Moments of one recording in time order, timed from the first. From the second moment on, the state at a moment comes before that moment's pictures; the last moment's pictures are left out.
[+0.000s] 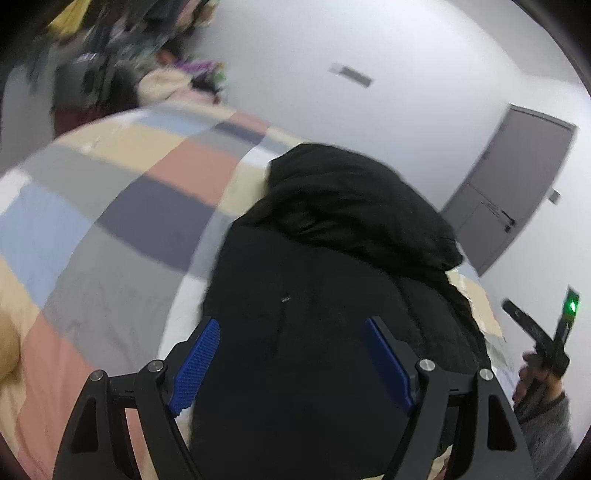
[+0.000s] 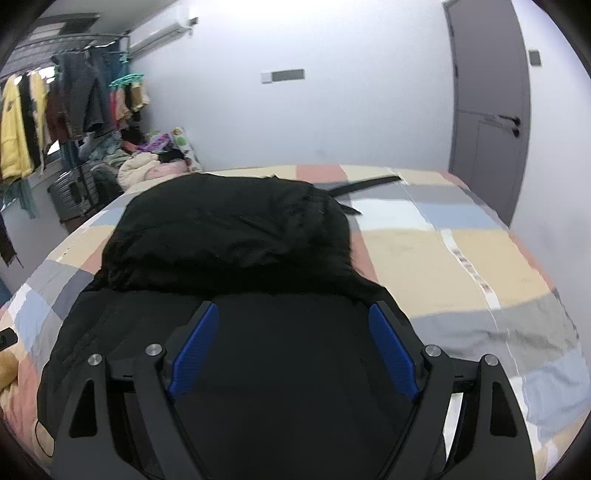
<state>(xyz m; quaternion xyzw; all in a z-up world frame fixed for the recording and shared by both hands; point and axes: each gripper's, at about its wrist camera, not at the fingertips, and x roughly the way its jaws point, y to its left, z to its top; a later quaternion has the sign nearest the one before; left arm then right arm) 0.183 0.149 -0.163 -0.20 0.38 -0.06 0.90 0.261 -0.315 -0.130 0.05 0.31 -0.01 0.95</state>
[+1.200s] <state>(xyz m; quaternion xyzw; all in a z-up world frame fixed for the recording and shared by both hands) 0.207 0.209 -0.296 -0.49 0.51 -0.15 0.69 0.219 -0.429 -0.254 0.34 0.51 0.12 0.78</state>
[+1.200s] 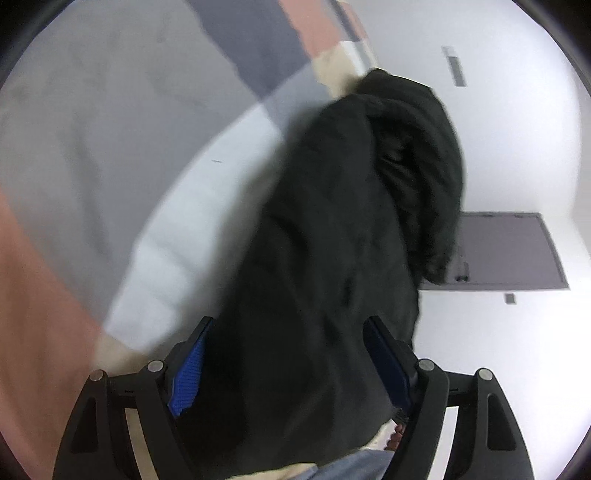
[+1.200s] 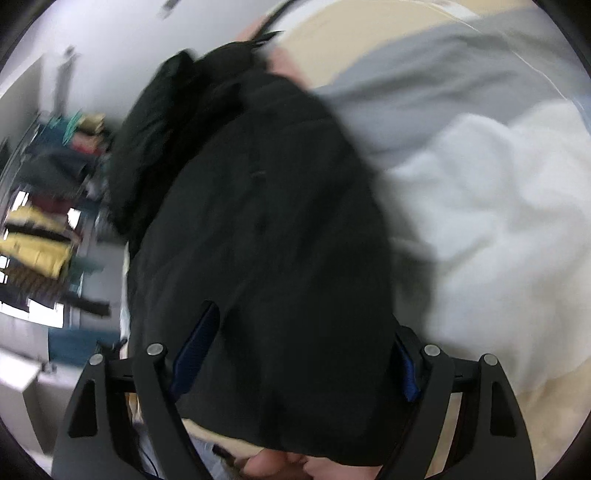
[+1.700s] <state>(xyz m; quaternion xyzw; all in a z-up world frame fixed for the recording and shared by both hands) 0.220 0.170 -0.298 -0.46 0.53 -0.20 0.69 0.229 -0.400 -0.262 0.29 0.54 0.14 0.78</state>
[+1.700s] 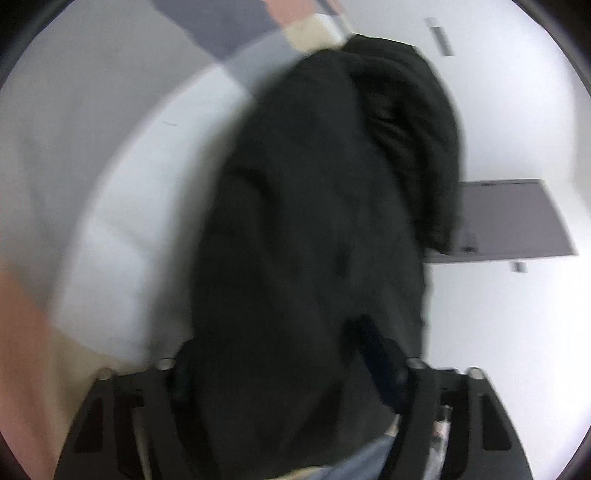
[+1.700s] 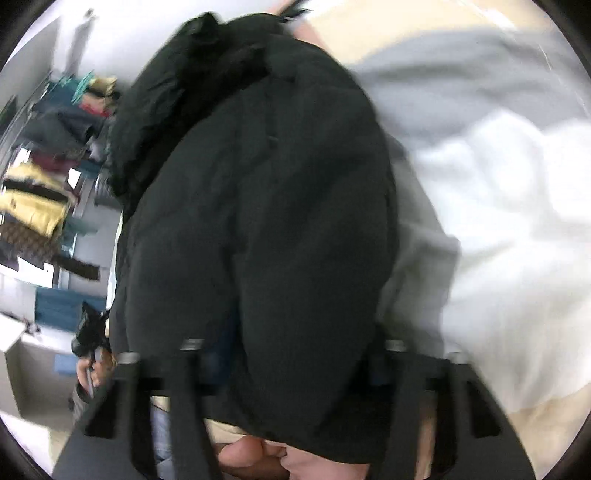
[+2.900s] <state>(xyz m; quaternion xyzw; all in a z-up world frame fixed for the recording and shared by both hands) 0.086 0.218 -0.058 -0.38 0.42 -0.23 0.79 0.041 -0.390 -0.035 0.29 0.34 0.24 0.86</state>
